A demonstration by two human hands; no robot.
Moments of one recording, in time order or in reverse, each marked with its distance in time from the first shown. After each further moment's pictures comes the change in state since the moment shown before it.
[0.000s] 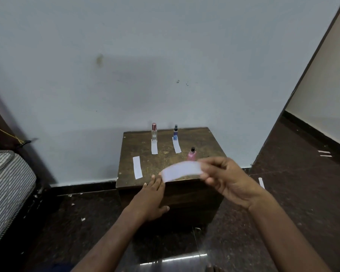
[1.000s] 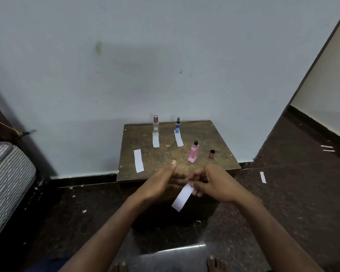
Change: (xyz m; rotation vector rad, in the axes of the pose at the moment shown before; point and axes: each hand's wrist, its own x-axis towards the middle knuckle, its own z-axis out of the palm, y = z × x) left_hand -0.016 0.037 -0.043 -1.359 0.038 -0.076; right_hand 0.025 0.035 0.005 -1.132 -0.115 -0.031
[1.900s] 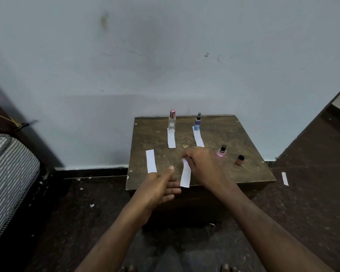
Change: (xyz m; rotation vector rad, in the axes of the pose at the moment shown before) left_hand 0.042 -0.028 -0.063 -0.214 0.296 -0.254; right_hand 0.160 0.007 0.049 -0.392 0.385 -0.225
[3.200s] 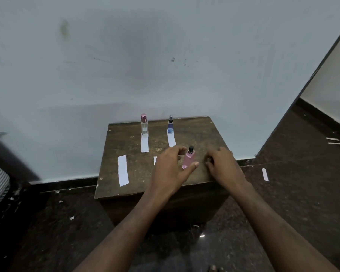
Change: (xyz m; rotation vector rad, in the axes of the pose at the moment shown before) left_hand 0.047 0.022 0.112 0.752 0.225 0.856; right_hand -0.049 0.112 -0.060 -0.205 -0.040 0.370
